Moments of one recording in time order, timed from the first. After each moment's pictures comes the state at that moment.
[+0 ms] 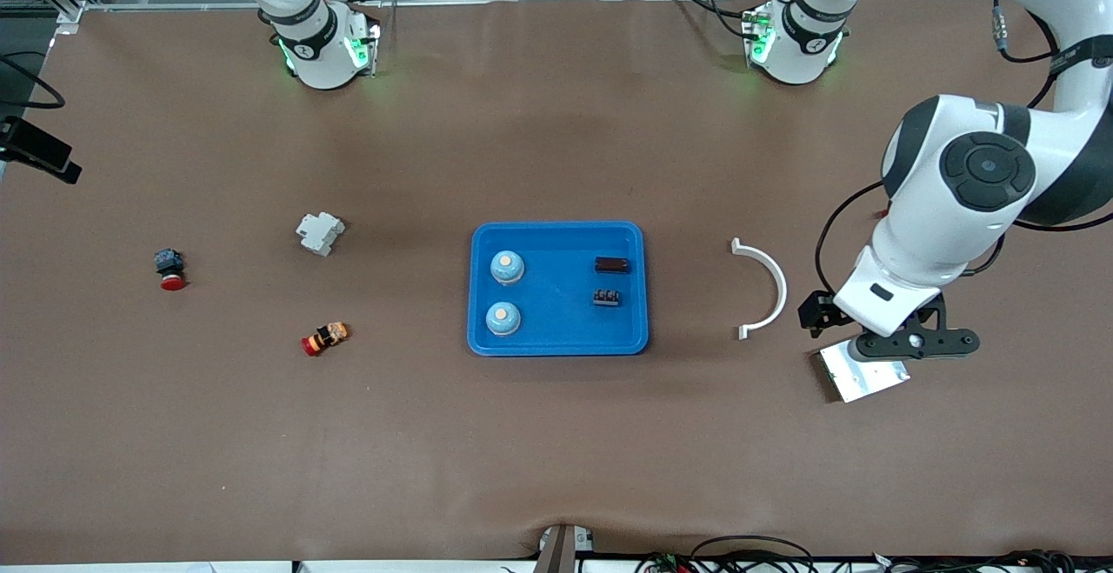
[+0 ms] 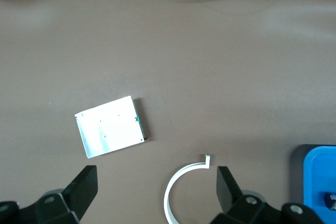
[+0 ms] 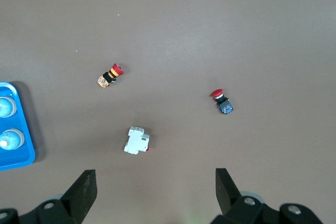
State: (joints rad) left arm 0.13 0.37 -0.45 -1.55 0.34 2.03 -0.41; right arm -0.01 0.08 -0.05 -1.33 -0.06 1.40 0.10
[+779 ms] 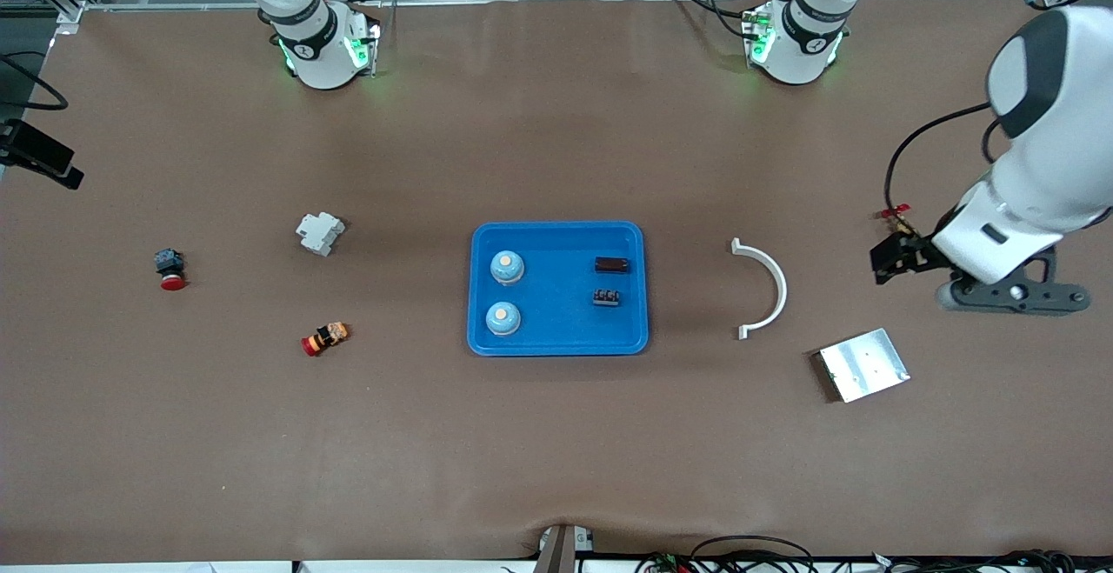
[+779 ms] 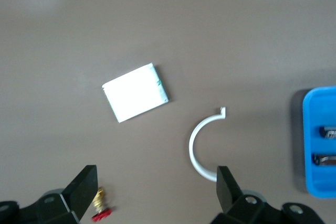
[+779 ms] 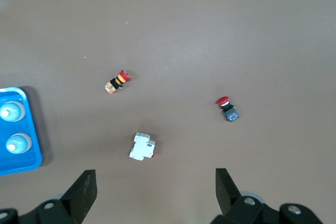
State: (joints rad) left arm -0.05 0.19 -0.09 -1.55 0.07 1.81 -0.04; right arm 0.00 0.08 -0.04 -1.33 -0.03 1.42 0.10
